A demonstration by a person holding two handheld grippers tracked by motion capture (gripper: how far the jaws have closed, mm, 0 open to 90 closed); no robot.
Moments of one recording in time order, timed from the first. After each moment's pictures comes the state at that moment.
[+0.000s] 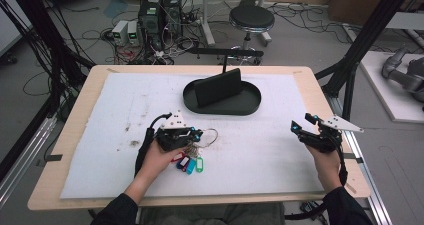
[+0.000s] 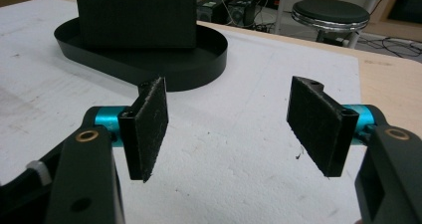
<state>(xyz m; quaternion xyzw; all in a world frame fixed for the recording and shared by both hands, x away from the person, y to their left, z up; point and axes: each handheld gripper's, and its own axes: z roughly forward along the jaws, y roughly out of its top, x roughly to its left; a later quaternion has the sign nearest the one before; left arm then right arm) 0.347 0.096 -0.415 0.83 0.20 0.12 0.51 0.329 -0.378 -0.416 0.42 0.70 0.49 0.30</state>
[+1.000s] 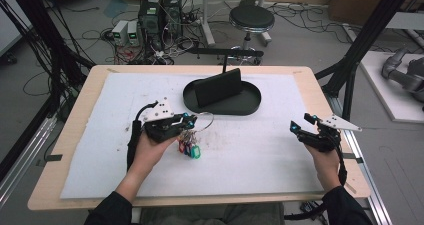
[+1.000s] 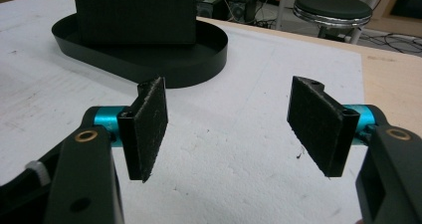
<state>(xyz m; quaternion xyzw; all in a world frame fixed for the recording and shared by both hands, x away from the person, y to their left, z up) 0.339 0.116 -0.365 0.79 0.19 0.17 0.56 0.333 -0.377 -0.419 0.43 0.70 0.49 0.29</state>
